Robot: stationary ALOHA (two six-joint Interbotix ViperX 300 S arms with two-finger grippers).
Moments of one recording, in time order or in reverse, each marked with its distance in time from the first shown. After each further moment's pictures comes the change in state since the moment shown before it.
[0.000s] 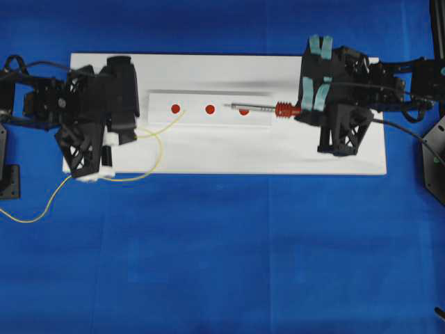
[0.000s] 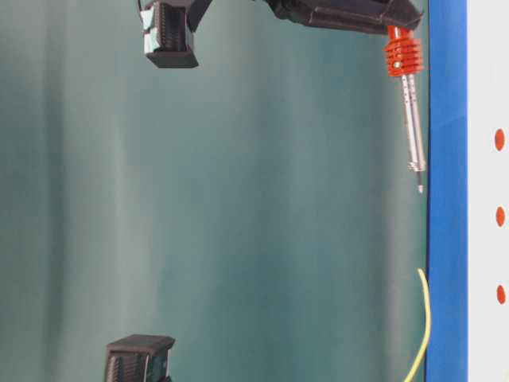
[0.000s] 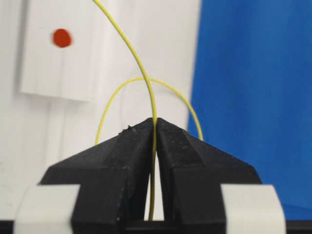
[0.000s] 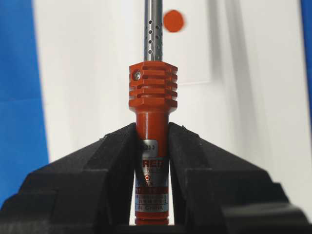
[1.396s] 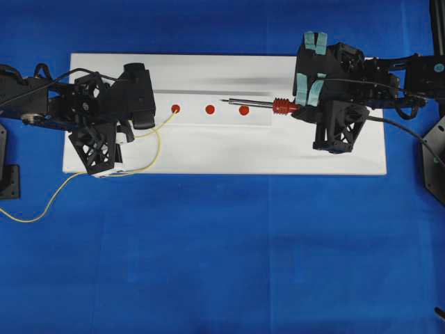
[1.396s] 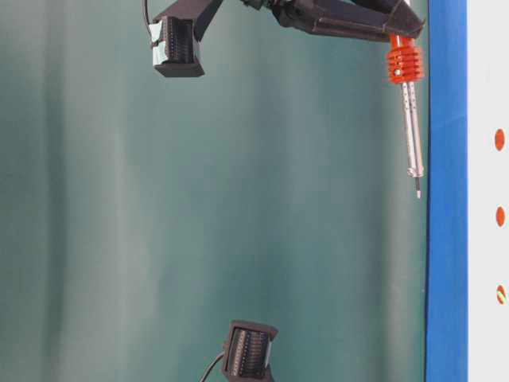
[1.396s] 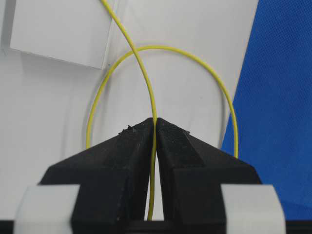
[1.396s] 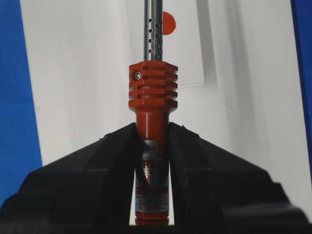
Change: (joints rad) left arm 0.040 0.158 0.067 0.000 -0.080 -0.023; right arm -0.002 0.029 -0.017 -0.003 0.000 0.003
